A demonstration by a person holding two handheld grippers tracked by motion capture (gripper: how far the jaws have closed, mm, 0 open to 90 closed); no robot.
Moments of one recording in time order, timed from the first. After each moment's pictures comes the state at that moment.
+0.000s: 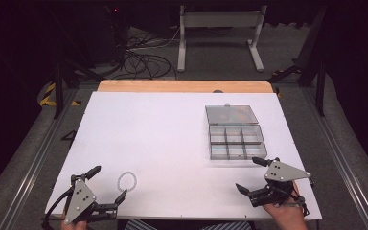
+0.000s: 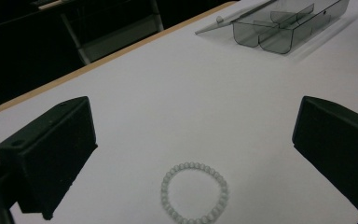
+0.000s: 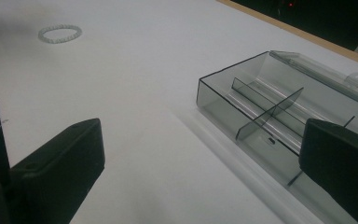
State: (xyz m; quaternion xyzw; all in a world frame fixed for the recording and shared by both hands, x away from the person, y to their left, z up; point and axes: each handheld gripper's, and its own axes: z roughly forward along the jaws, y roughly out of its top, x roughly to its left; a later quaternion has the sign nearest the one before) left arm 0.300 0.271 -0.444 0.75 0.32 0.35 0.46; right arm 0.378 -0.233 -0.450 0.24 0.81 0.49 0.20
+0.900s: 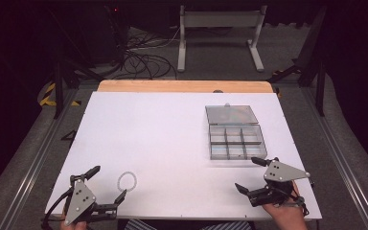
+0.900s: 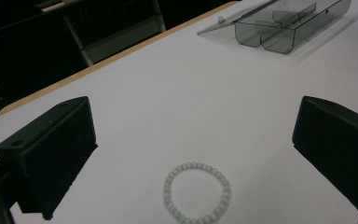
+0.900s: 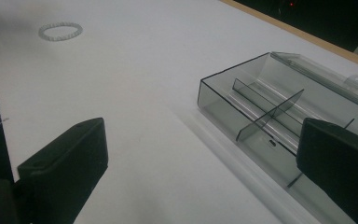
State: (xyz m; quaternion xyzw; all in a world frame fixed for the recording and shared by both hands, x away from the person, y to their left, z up) left arm 0.298 0.271 -0.443 0.75 0.31 0.35 0.46; right arm 0.377 -0.230 -0.447 0.24 0.82 0.48 0.21
